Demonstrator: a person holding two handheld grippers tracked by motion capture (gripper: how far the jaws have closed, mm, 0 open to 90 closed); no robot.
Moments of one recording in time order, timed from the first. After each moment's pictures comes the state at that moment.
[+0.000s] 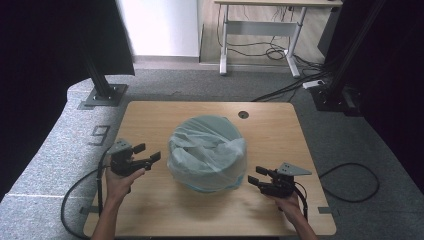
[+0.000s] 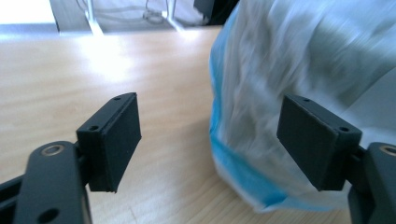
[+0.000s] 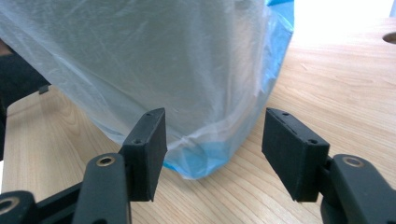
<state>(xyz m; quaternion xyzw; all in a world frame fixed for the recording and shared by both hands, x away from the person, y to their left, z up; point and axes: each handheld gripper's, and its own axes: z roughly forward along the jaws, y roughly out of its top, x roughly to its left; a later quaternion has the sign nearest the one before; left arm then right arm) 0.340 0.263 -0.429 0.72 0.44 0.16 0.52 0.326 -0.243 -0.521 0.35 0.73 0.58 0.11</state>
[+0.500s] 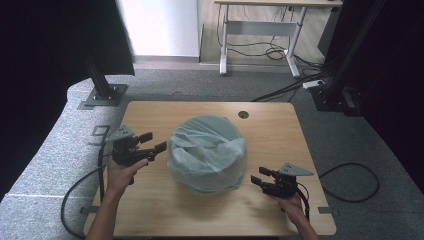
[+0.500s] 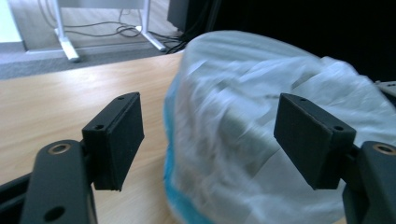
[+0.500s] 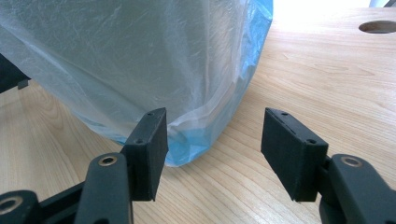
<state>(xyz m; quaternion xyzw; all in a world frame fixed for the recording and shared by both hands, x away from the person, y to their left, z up) 0.345 0.234 -0.377 0.74 0.39 0.14 0.53 0.325 -0.249 -0.523 0.37 0.73 0.56 0.13</state>
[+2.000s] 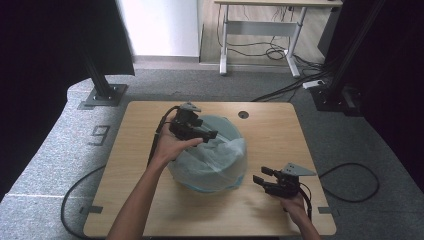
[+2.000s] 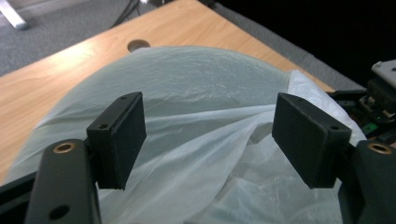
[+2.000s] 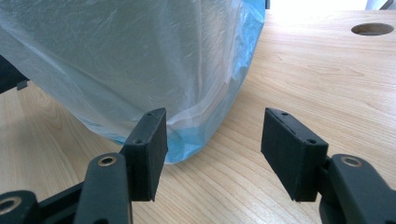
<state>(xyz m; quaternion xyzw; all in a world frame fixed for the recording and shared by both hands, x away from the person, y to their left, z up) 0.410 0.088 -0.340 0.84 0.34 0.08 0.41 0.324 -0.257 -0.521 0.37 0.73 0.56 0.13</state>
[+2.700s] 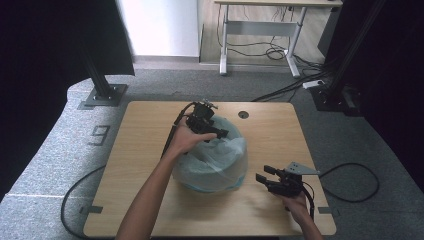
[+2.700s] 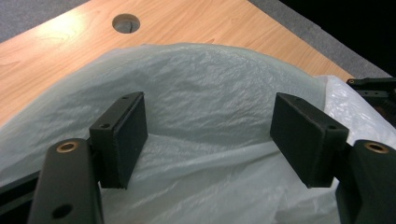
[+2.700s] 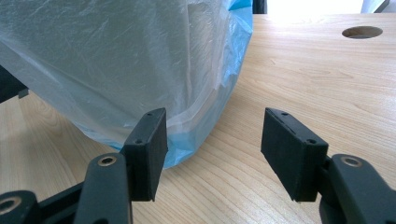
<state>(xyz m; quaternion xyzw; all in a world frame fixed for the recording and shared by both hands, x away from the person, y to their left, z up) 0.446 0.051 -0.356 0.87 0.35 0.05 0.35 0.326 -0.264 -0.519 0.37 0.72 0.57 0.13</state>
